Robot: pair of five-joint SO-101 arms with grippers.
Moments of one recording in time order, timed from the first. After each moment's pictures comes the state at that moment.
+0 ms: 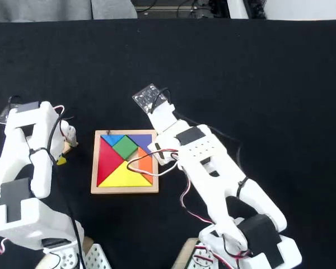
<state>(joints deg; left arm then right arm) -19.1 5.5 26.8 66.9 51.3 -25.5 -15.3 45.2 46.6 11.8</state>
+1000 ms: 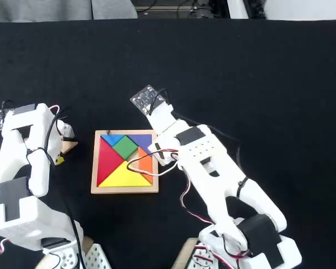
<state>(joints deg) -20.9 6.1 27.6 63.5 56.6 -25.5 -15.3 45.2 46.6 14.7</state>
